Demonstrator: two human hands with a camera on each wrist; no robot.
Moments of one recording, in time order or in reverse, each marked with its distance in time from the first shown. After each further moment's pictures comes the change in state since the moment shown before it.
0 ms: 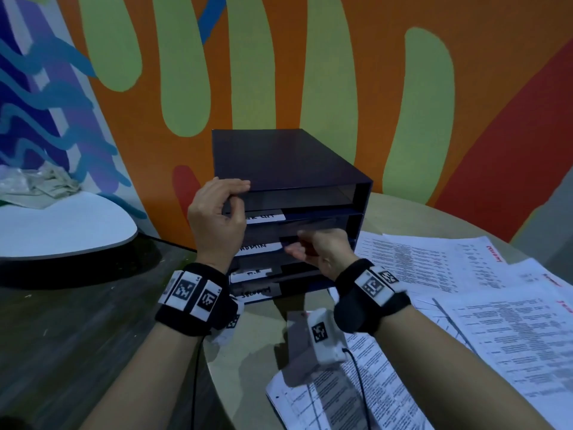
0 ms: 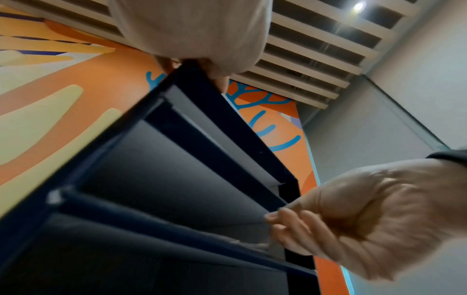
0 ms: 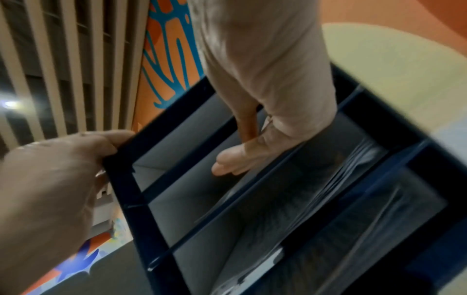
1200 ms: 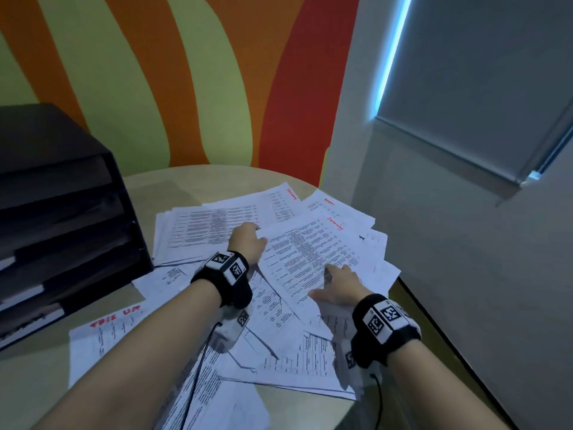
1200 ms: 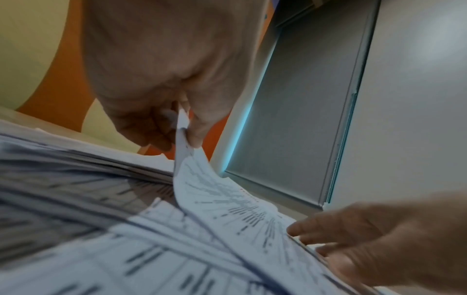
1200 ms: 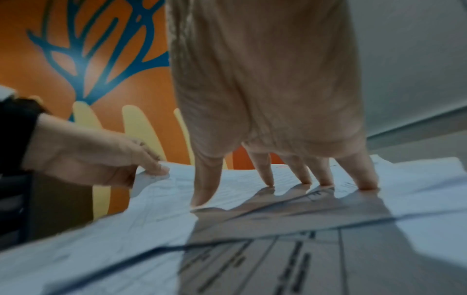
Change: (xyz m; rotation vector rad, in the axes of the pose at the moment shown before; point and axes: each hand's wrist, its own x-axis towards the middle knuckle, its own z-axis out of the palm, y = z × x) left_hand -0.169 0.213 0.279 -0.070 -1.290 -0.505; right_hand -0.108 0.077 -0.393 -1.046 0.518 0.174
